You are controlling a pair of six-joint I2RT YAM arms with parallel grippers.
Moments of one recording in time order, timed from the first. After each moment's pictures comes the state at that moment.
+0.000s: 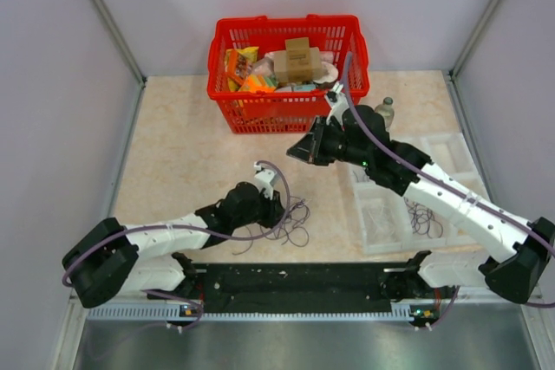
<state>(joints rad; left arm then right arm) -0.88 1.20 0.40 0.25 0.09 -0.47 0.82 1.23 1.21 -0.35 -0.13 0.79</state>
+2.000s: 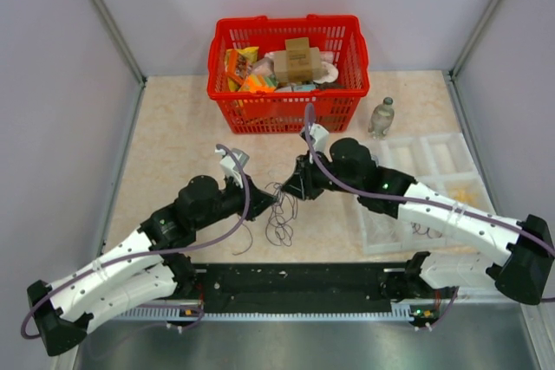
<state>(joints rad) -0.88 0.69 0.62 -0.21 0.09 -0.57 0.94 1.18 0.96 -0.17 -0.20 0.46</state>
